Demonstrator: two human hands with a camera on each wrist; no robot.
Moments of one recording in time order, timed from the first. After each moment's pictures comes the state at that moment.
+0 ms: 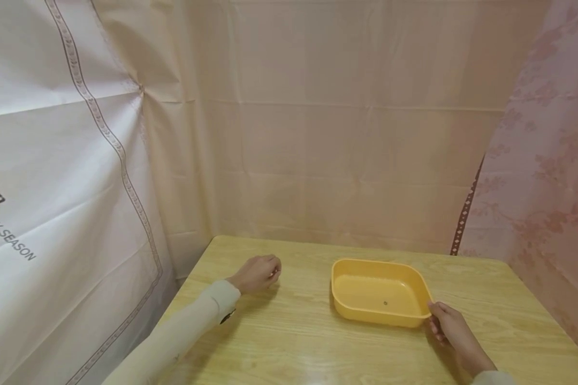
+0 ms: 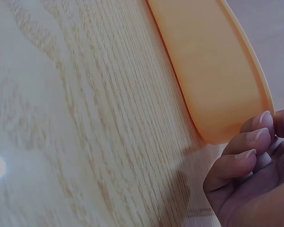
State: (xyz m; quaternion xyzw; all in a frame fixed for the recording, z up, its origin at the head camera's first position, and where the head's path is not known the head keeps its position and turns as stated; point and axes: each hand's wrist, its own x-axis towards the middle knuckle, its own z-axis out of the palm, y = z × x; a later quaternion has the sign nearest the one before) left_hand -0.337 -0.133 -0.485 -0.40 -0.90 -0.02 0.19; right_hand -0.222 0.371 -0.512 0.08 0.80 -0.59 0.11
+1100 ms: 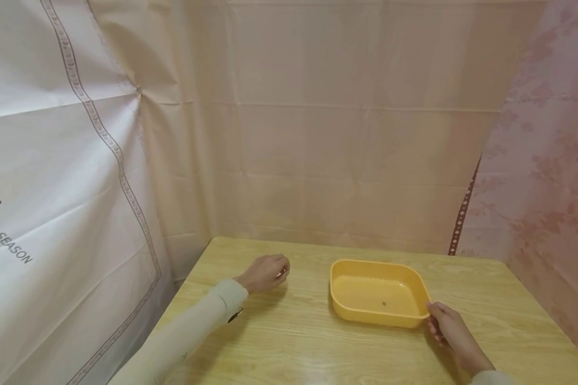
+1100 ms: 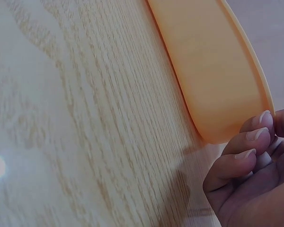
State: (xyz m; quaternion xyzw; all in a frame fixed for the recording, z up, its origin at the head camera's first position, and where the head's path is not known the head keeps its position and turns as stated) left_hand -0.338 -0.109 -0.479 -0.43 -0.87 -0.01 0.24; right_hand -0.221 0.372 -0.512 0.09 0.80 -0.58 0.11
